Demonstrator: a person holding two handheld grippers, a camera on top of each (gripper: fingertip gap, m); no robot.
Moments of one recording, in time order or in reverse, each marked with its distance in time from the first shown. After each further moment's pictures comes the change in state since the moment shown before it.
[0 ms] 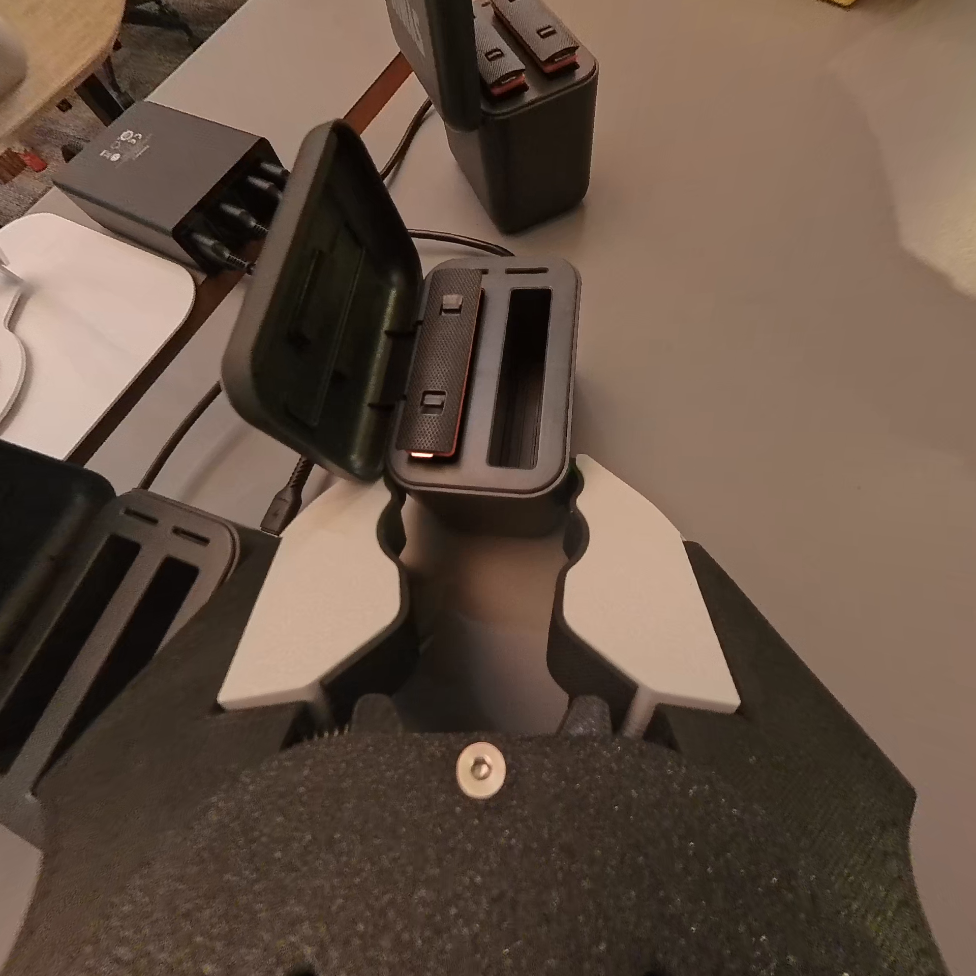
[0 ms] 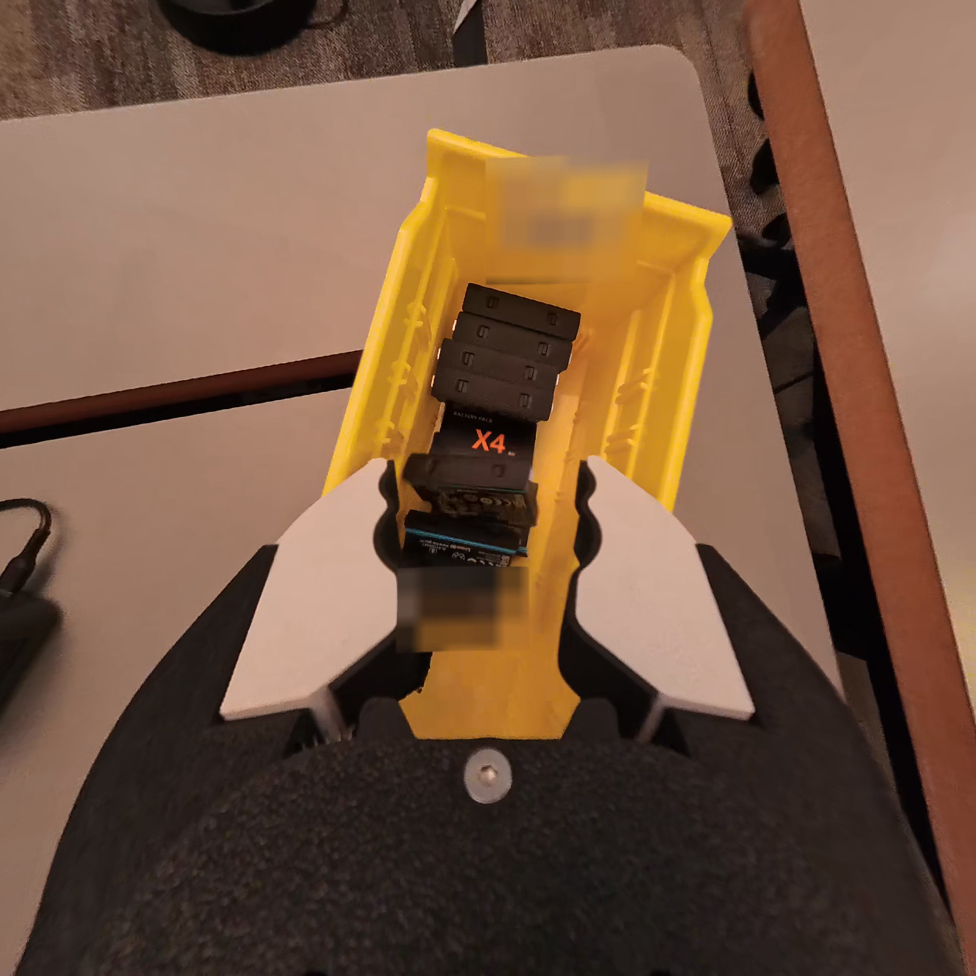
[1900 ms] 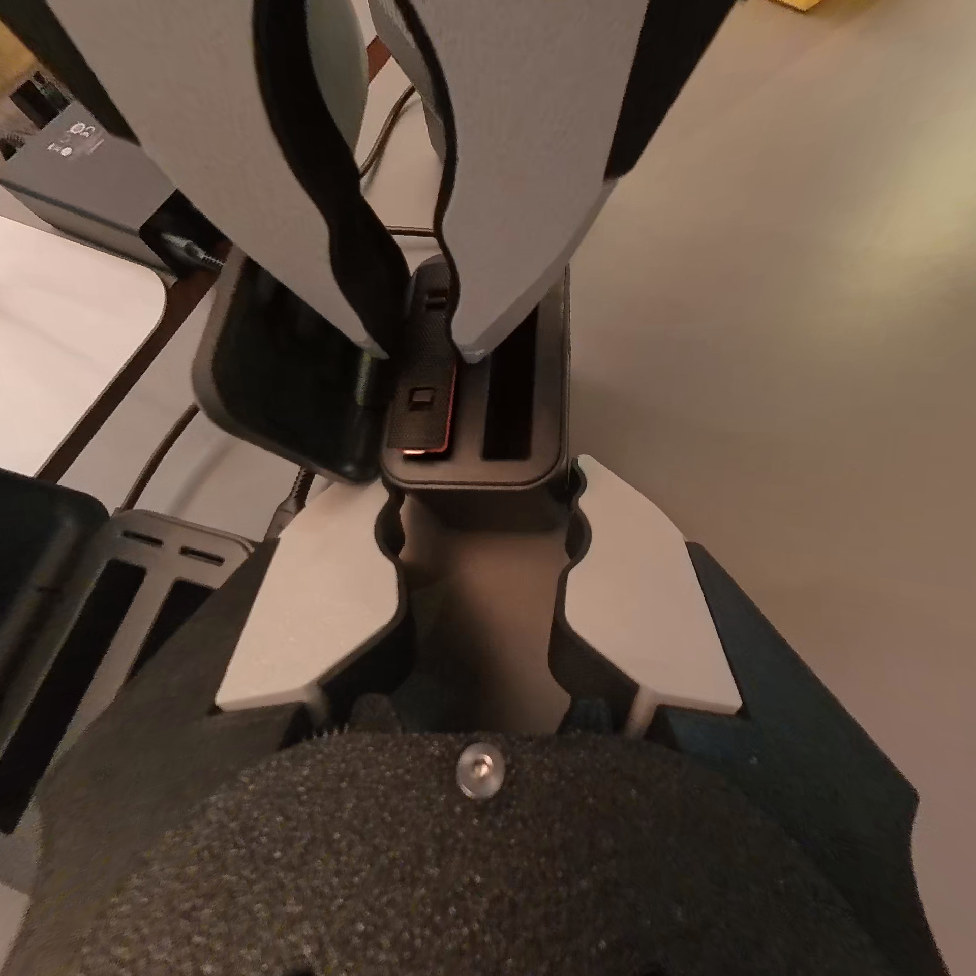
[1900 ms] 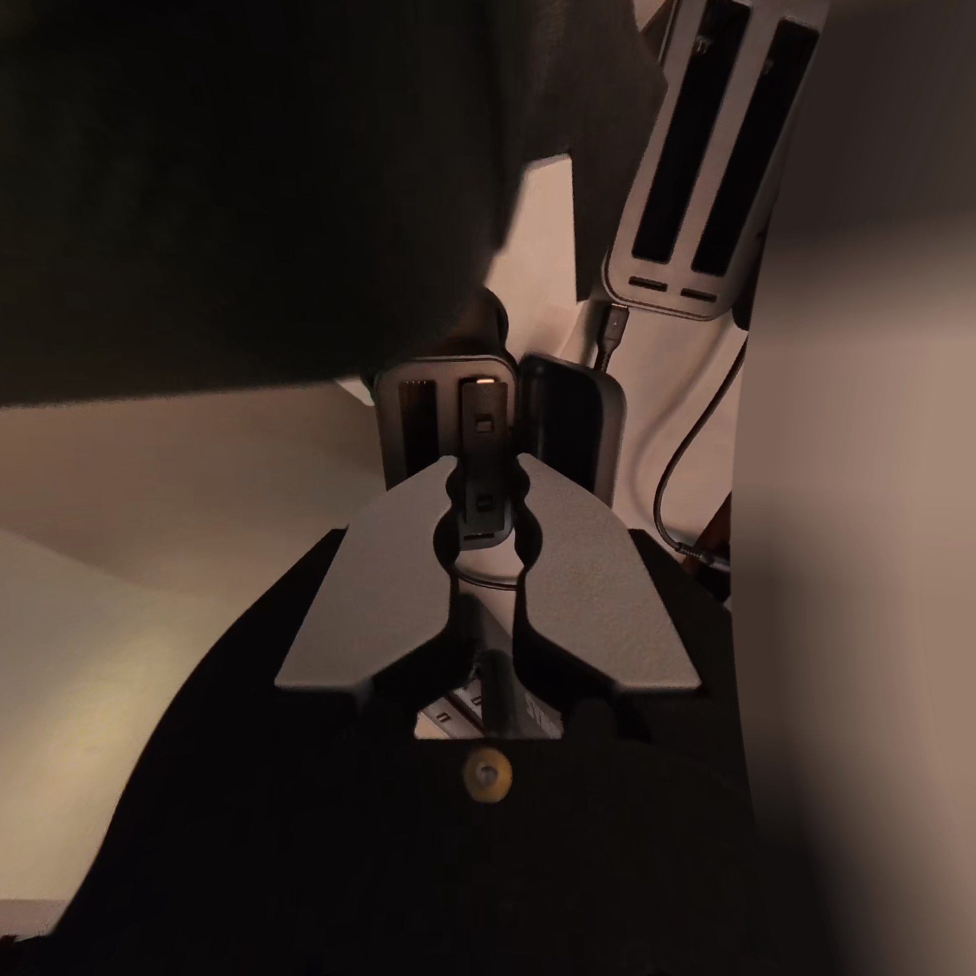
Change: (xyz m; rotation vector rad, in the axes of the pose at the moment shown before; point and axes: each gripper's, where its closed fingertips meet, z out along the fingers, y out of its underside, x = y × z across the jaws) left arm -0.003 0.001 0.002 -0.003 0.089 0.005; right arm -0.374 0.136 -0.091 -0.143 -0.757 -1.971
